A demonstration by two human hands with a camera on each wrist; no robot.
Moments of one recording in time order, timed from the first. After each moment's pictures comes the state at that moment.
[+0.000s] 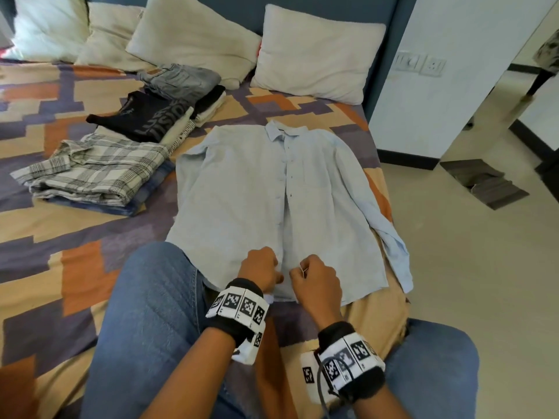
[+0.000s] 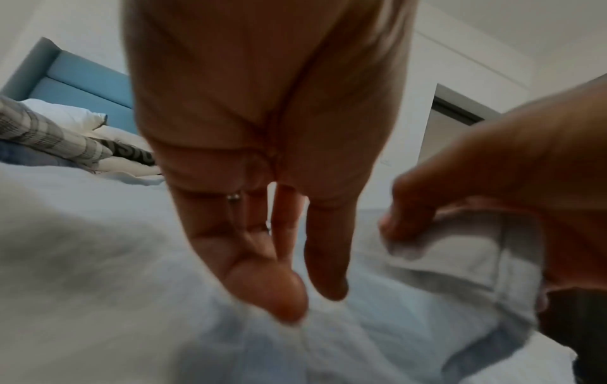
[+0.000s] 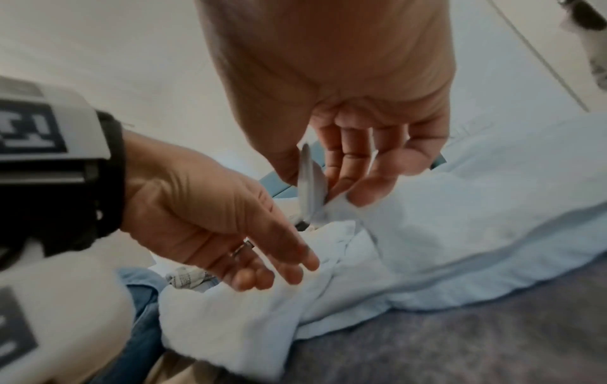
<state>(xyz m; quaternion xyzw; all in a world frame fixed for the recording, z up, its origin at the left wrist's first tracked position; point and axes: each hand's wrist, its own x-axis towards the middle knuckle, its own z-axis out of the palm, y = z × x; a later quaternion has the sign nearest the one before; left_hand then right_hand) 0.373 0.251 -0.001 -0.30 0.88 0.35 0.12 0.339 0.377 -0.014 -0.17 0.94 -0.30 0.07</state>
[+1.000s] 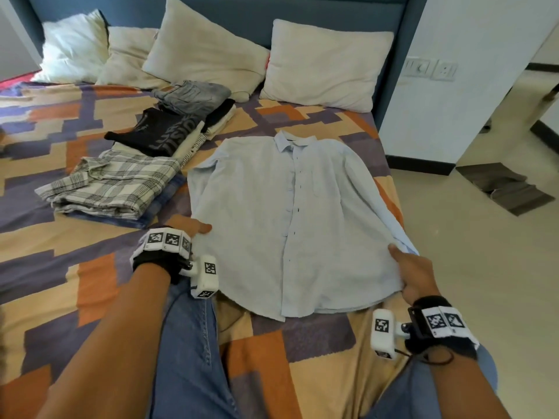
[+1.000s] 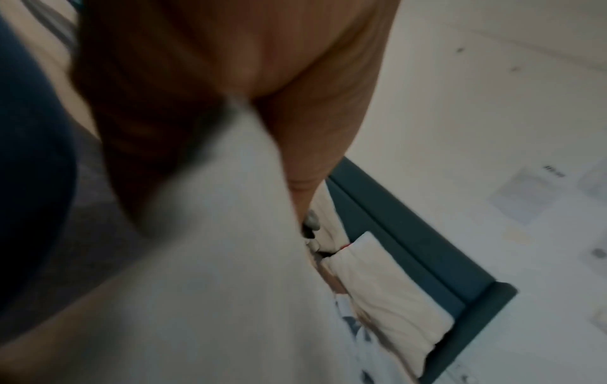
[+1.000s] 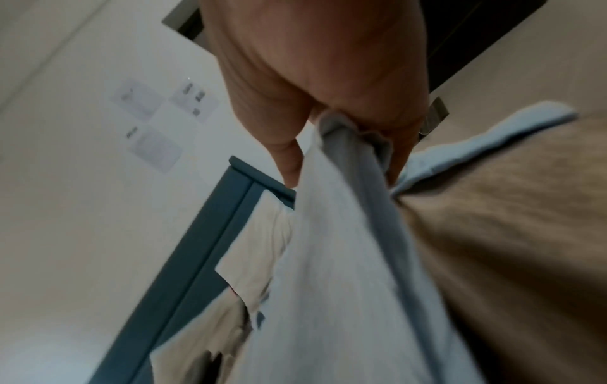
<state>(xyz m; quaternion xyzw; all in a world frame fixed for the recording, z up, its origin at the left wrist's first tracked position) 0.380 0.065 0.032 -0.53 0.72 0.45 0.04 0.196 0.474 -0.023 0.16 0.74 -0.65 0.12</state>
